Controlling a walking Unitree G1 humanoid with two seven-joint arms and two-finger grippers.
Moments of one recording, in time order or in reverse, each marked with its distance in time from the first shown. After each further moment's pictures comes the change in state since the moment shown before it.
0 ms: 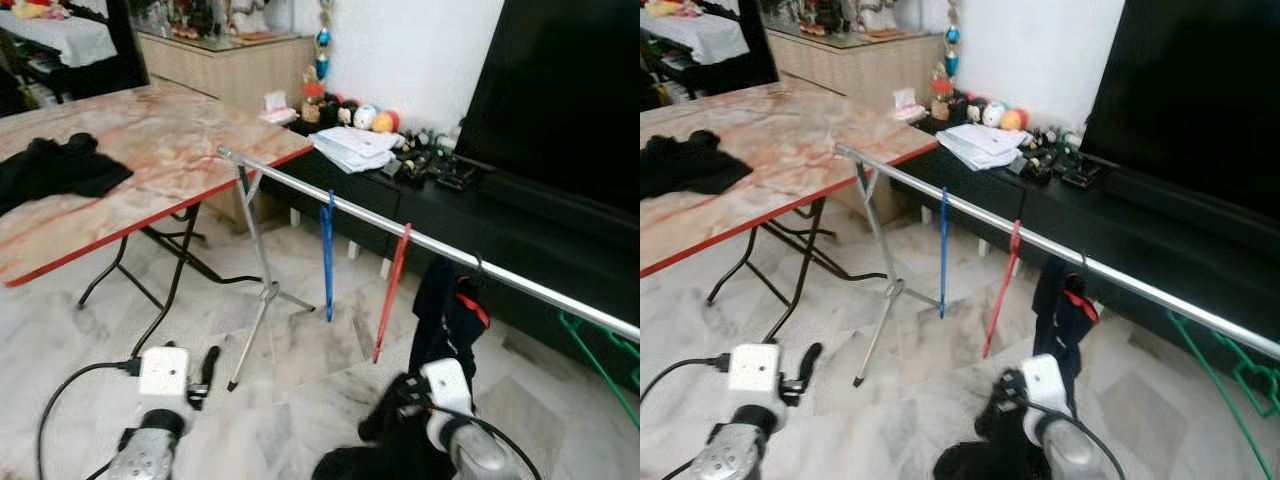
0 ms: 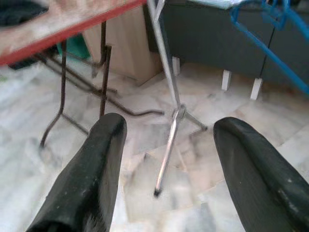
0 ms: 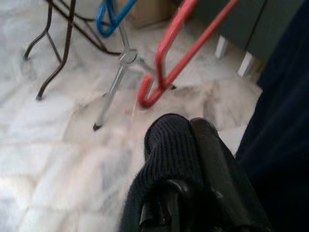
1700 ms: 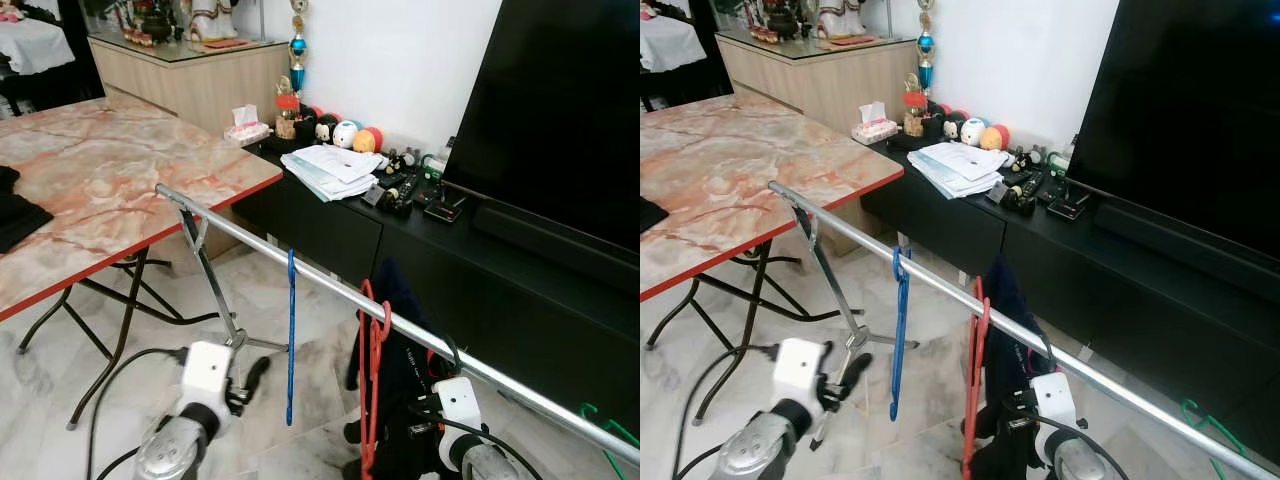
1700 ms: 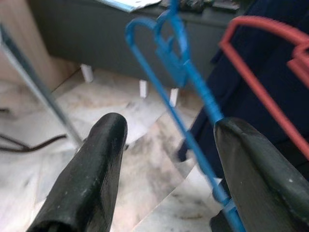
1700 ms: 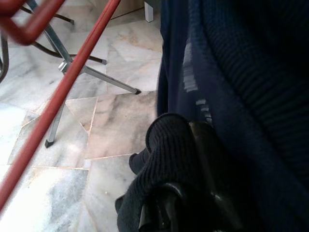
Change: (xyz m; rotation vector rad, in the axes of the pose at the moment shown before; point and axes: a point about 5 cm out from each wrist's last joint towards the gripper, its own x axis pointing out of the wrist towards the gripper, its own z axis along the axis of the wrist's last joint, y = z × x) left arm 0.010 -0.045 0.009 -0.048 0.070 -0.364; right arm -0.012 -0.011 -0.027 0.033 0.080 -0.037
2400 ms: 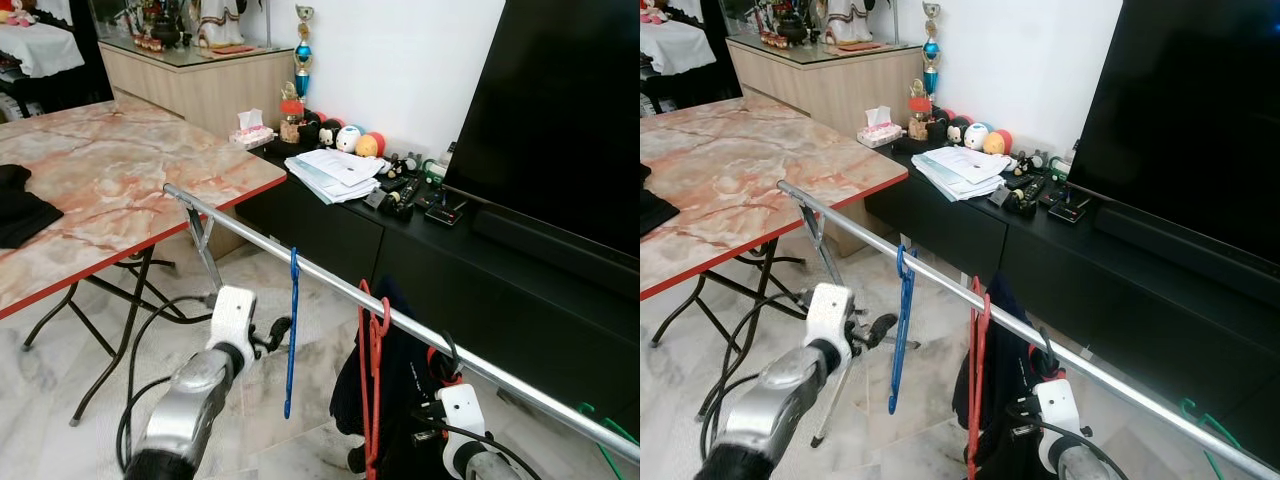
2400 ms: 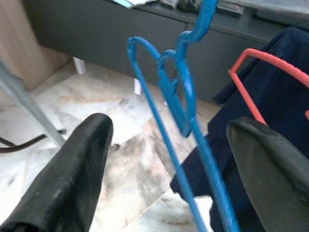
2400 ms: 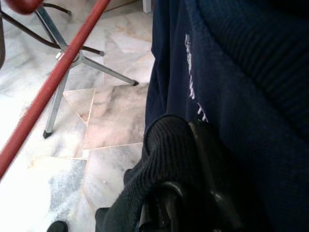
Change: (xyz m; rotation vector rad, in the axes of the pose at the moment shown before) left arm 0.072 0.003 0.035 -0.069 0.081 -0.014; right arm -0.004 -0.004 -0.009 0.000 0.032 -0.015
